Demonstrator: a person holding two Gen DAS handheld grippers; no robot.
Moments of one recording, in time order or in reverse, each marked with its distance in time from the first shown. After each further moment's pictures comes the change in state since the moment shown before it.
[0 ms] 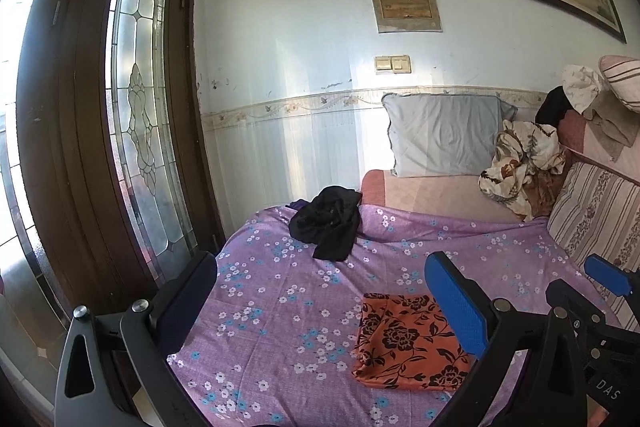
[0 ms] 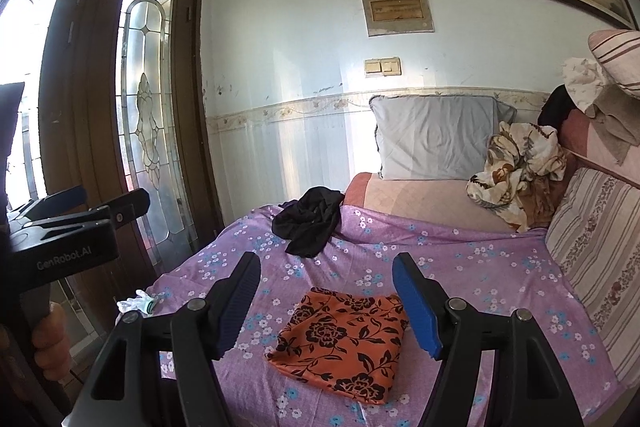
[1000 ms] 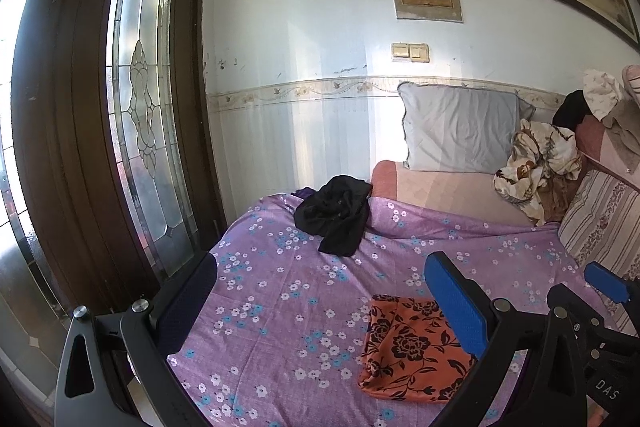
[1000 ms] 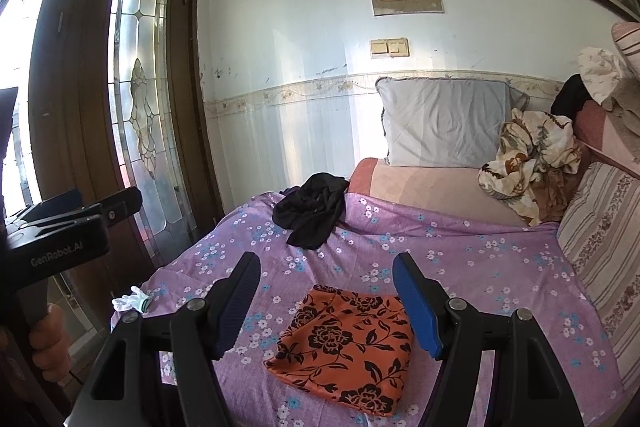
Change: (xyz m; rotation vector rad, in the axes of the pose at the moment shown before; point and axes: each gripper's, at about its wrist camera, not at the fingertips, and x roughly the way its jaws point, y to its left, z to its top) left arm 0.052 0.018 0.006 -0.051 0.054 0.023; right arm 0.054 0.010 0.013 -0.007 0.063 0.012
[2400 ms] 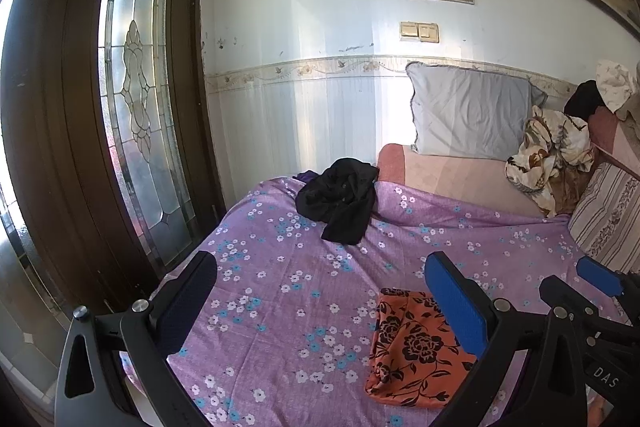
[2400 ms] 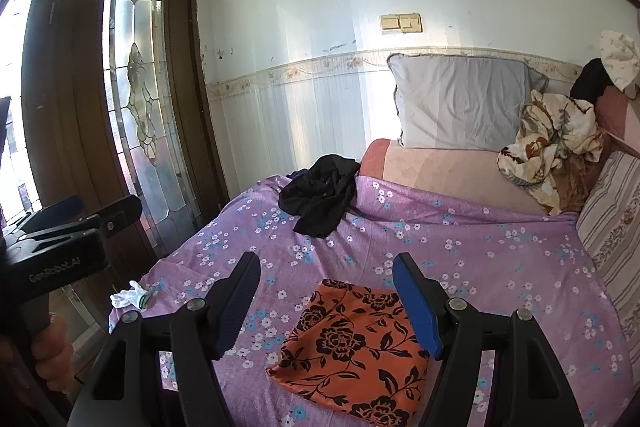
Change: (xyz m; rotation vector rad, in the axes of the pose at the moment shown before) left arm 0.059 0.005 -0.006 -0.013 0.068 0.004; right arm 0.066 -0.003 0.000 0.020 0.074 0.026
